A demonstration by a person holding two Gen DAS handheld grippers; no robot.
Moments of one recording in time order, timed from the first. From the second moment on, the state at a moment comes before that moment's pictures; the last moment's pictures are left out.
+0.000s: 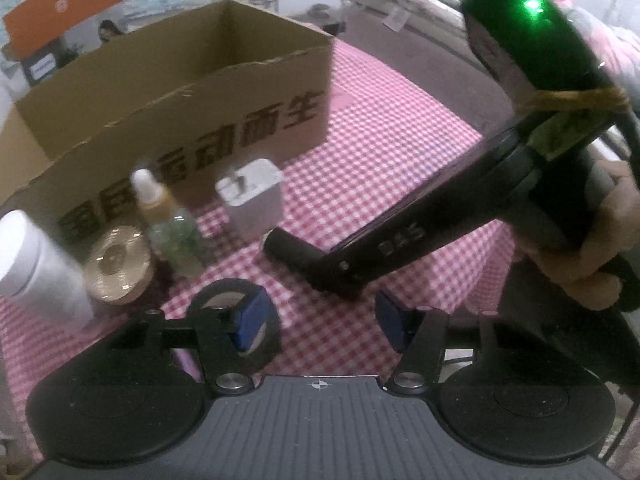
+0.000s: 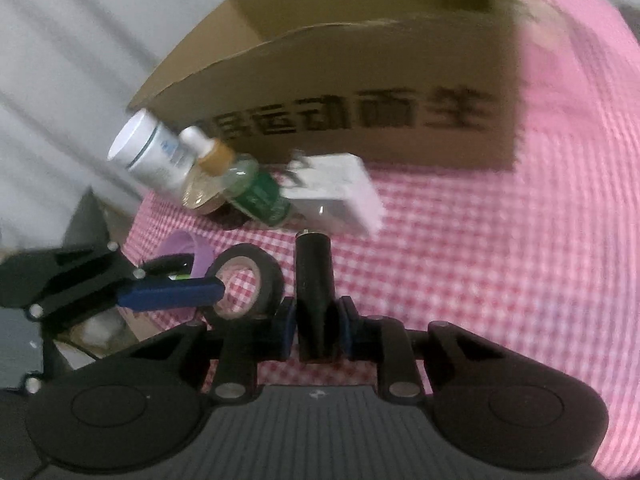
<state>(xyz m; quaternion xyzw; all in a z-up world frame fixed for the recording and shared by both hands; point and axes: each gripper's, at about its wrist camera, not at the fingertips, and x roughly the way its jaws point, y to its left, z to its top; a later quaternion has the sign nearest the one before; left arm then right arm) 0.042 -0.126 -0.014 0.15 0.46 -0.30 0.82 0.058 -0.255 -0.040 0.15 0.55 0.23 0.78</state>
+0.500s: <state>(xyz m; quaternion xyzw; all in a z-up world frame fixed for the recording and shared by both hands) 0.061 -0.158 -0.039 0.17 0.50 -0.31 0.79 0.054 -0.288 -0.044 0.24 0.56 0.22 0.76</state>
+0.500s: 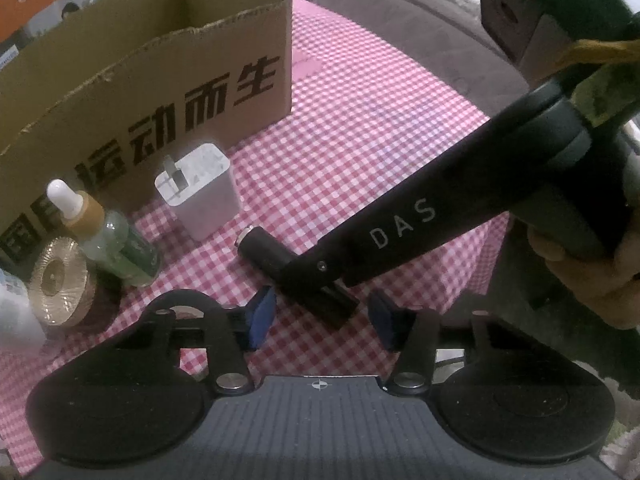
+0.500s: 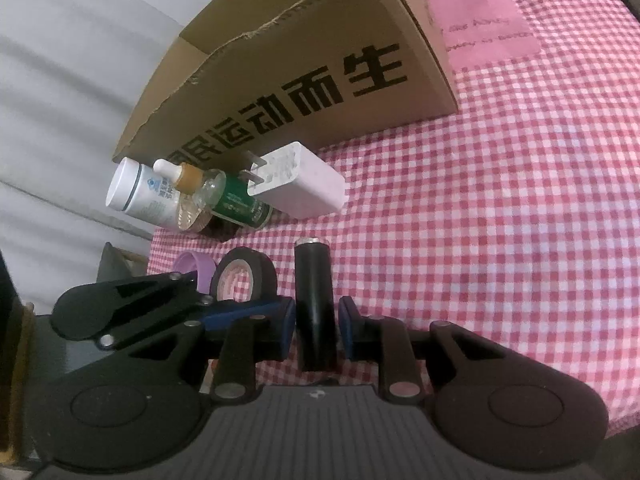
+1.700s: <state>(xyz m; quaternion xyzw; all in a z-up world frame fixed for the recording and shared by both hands) 0.174 -0.077 0.073 0.18 0.43 -0.18 0.87 0.228 -0.184 0.052 0.21 0.49 0.33 0.78</state>
